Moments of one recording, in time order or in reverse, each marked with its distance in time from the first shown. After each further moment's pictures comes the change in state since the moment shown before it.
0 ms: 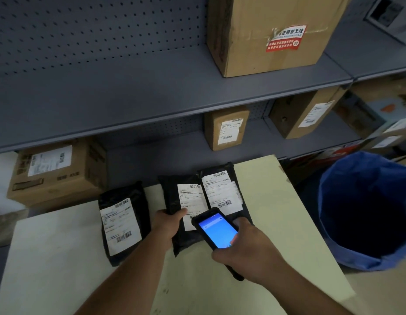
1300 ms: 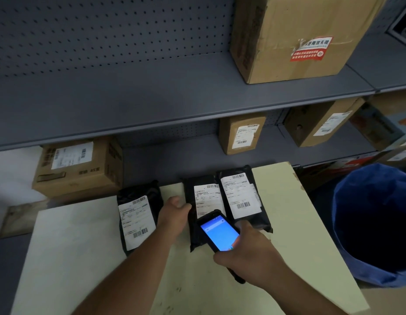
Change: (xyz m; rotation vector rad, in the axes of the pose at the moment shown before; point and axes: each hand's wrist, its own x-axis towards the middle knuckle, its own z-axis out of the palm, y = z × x) left_hand -0.017 0.027 -0.028 0.225 0.057 0.192; right_hand -0.005 -0.023 0.023 -0.037 -0.002 -0.034
